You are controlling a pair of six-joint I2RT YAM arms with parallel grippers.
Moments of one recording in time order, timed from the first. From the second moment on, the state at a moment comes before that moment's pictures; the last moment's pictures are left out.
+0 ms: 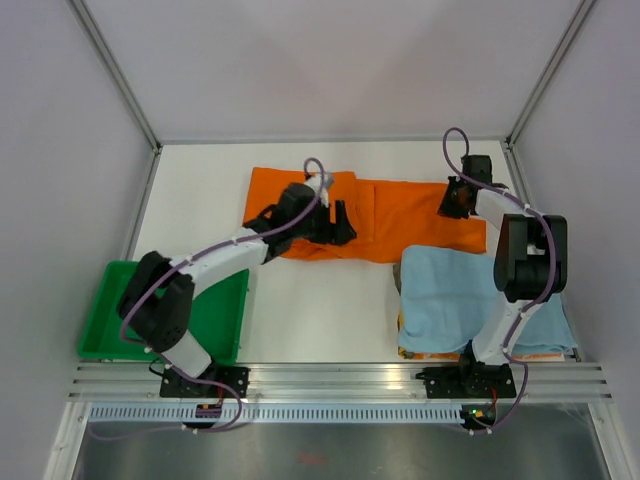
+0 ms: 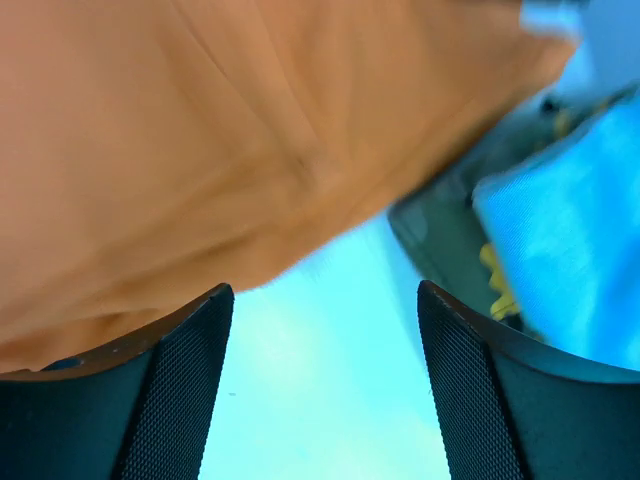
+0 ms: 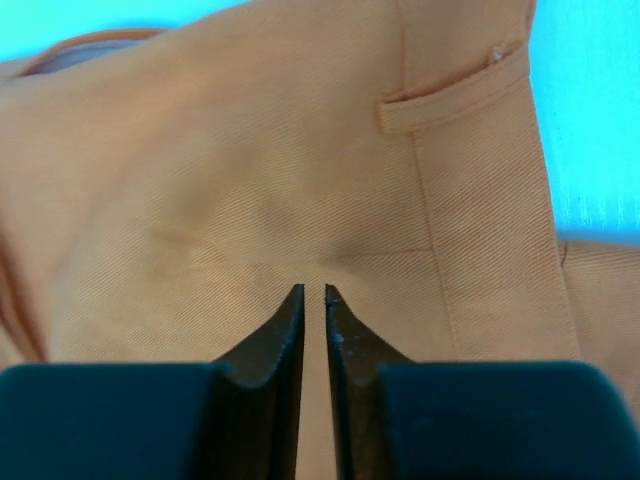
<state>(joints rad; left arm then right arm) -0.71 1.67 1.07 0.00 0.15 -0.49 -0.07 1.91 1.26 -0.30 -0.07 0.32</state>
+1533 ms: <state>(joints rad) 0.09 1.94 1.14 -0.07 0.59 -0.30 0.40 1.96 1.26 -0.15 -0.15 0.46</state>
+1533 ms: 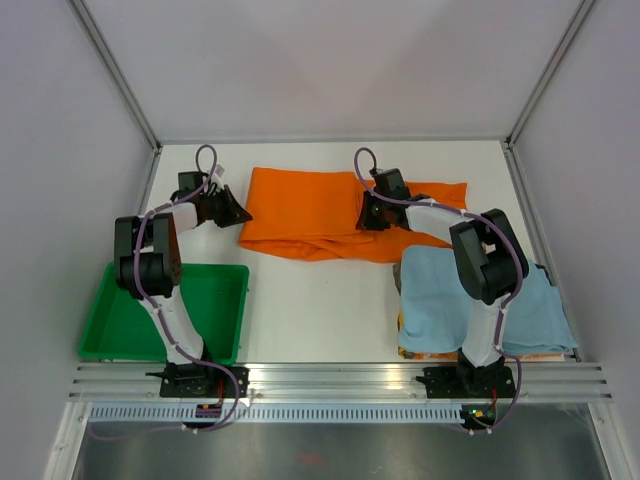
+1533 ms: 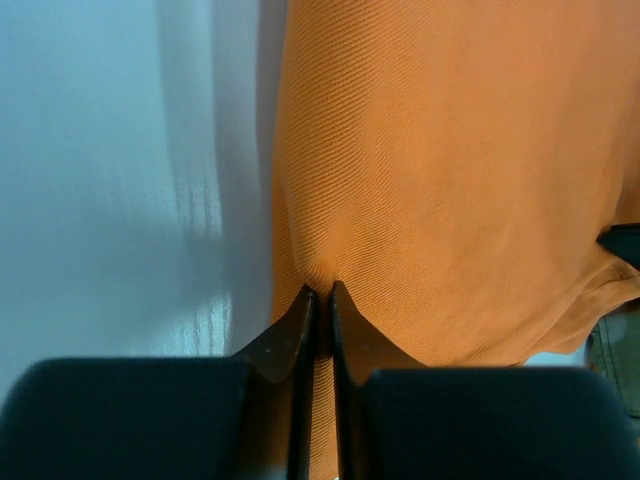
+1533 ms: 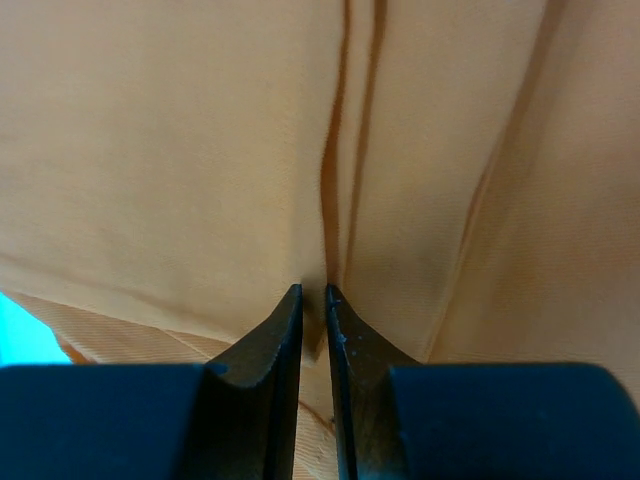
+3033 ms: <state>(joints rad) -0.31 1.70 1.85 -0.48 0.22 -0.34 0.26 2.02 1.64 -0.23 -0.25 0.53</state>
